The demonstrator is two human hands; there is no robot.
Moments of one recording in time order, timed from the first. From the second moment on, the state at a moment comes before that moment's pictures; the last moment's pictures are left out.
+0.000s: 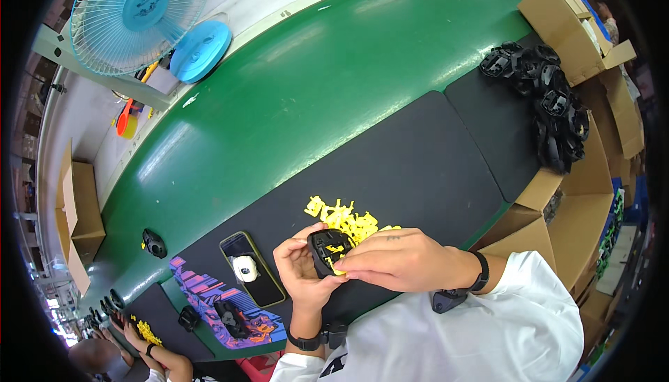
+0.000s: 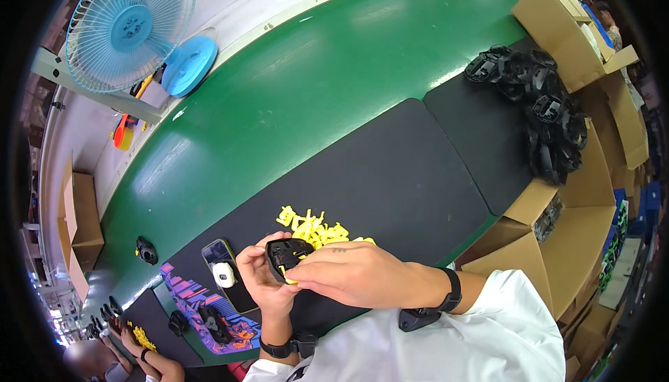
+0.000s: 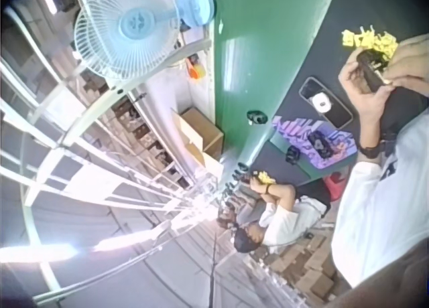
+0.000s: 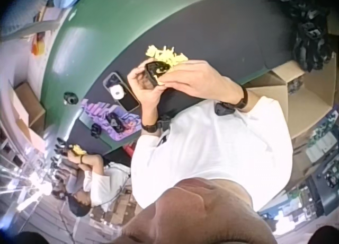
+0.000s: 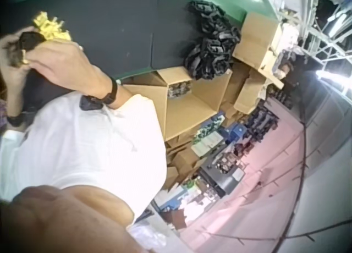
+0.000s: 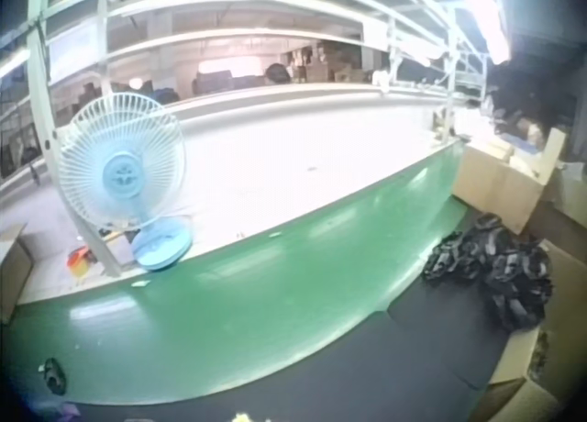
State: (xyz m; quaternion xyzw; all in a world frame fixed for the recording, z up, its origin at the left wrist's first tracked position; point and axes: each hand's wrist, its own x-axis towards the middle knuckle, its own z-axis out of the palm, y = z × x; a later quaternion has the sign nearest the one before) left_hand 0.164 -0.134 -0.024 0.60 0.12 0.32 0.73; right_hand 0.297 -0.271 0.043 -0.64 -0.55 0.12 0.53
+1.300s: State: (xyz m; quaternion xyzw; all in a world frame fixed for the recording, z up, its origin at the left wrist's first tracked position) left_hand 0.166 -0.135 -0.012 0.76 0.07 0.47 0.45; right_hand 0.294 -0.273 0.044 -0.60 -0.63 -0.02 0.49
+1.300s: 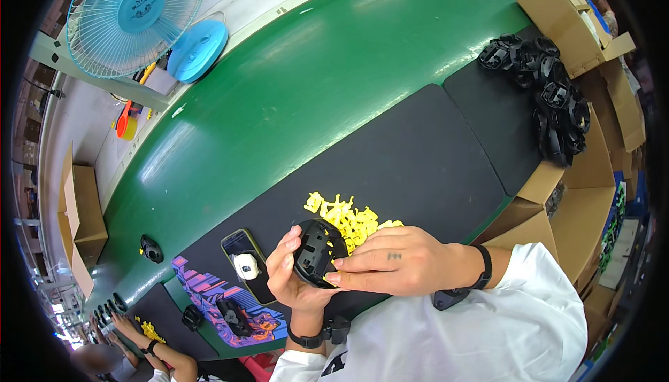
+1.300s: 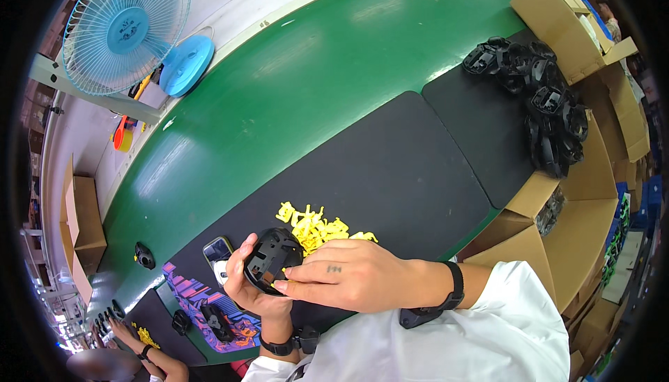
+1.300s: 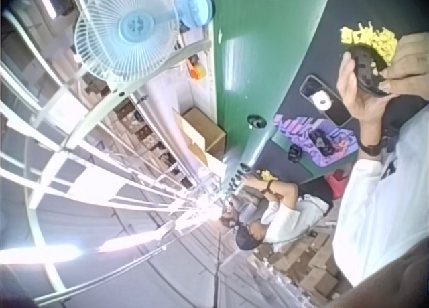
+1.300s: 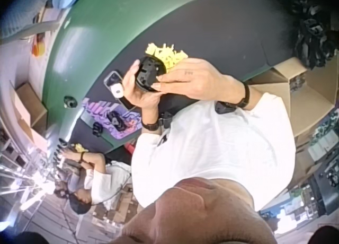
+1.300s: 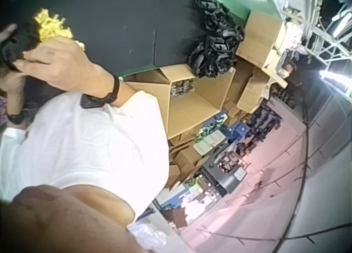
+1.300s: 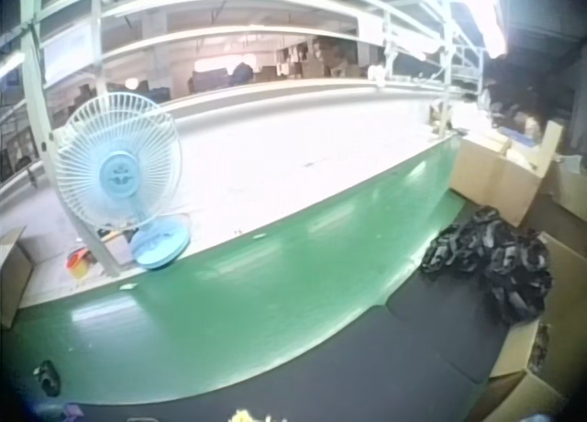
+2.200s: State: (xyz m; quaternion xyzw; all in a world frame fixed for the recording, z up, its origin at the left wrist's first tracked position) left_hand 0.097 -0.133 -0.057 0.65 0.33 0.26 0.63; right_hand 0.384 -0.351 0.017 -0.92 -0.33 0.05 0.22
